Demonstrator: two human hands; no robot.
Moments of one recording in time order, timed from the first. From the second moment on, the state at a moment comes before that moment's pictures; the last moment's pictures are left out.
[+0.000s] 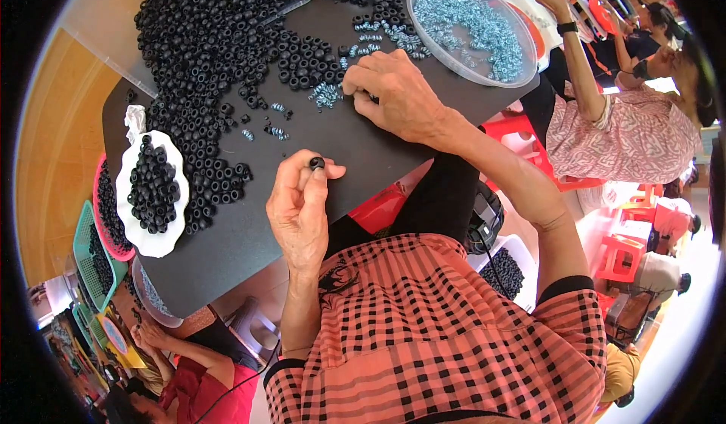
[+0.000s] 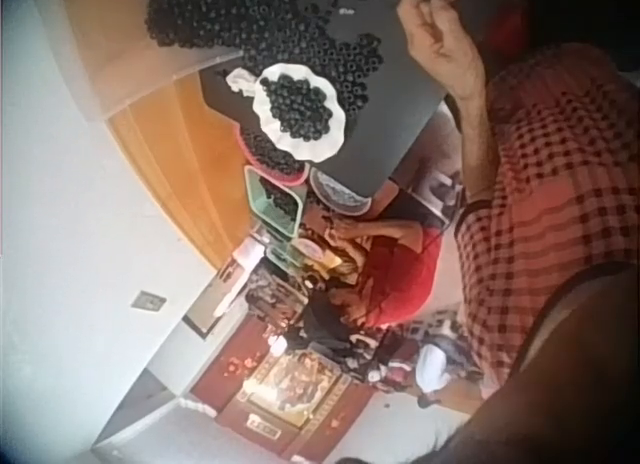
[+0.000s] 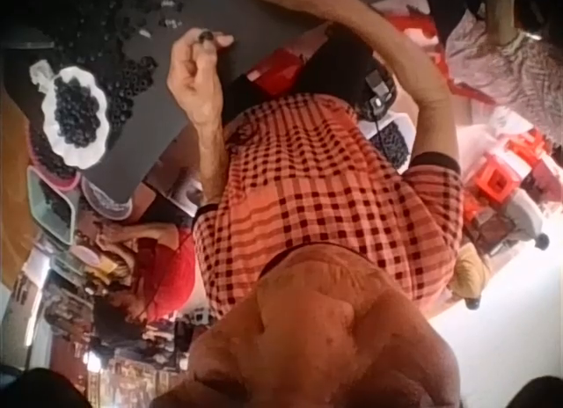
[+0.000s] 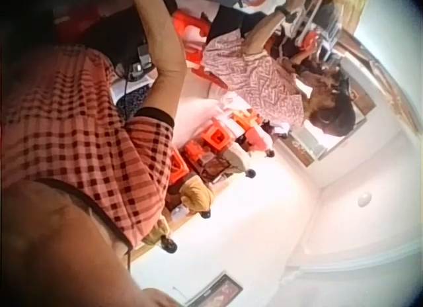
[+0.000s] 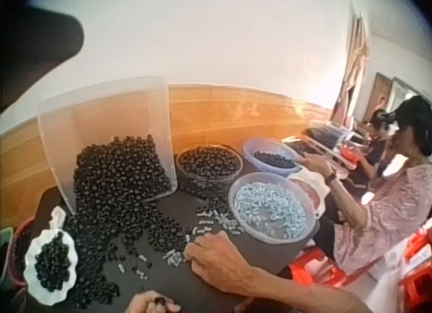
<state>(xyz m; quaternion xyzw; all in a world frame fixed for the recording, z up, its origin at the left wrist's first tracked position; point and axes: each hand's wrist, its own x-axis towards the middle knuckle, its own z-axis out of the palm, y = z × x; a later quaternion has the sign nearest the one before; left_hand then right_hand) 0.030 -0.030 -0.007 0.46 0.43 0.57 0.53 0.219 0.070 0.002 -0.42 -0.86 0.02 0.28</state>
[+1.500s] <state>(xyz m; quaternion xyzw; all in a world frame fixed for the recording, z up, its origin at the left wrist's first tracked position) 0.031 -0.031 -0.006 0.47 0.44 0.56 0.52 0.208 0.037 0.002 -0.40 -0.87 0.02 0.29</state>
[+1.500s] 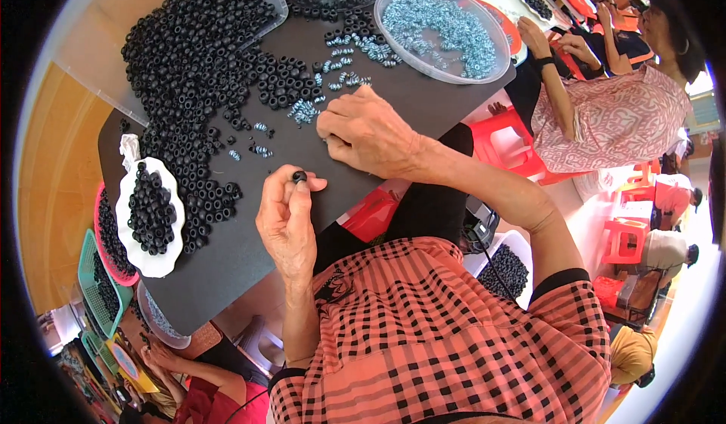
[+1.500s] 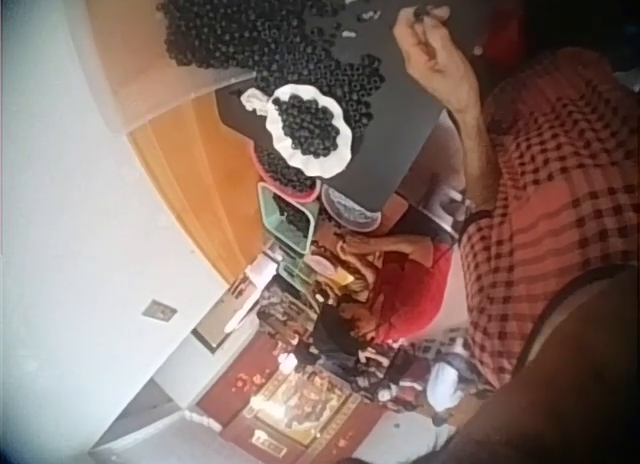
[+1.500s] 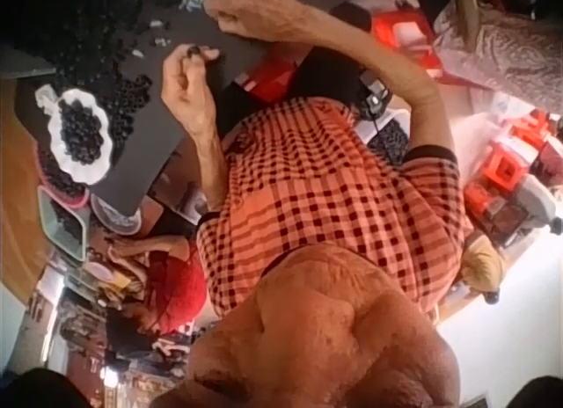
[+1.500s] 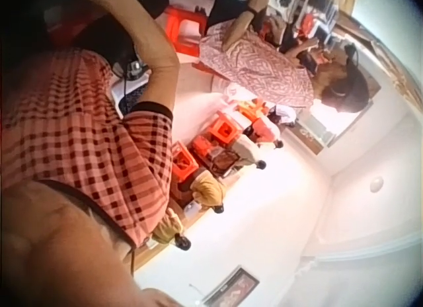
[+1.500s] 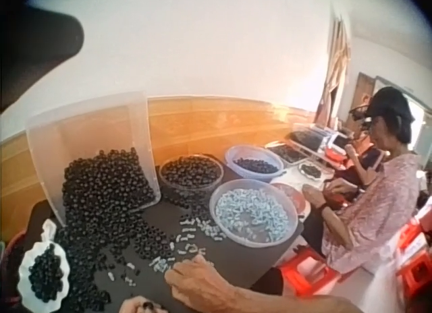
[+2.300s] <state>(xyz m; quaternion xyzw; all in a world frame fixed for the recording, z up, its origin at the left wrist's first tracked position) 0.027 -0.029 -0.012 0.43 0.41 0.61 0.53 0.213 0.033 0.004 -0.40 -0.83 0.20 0.33</state>
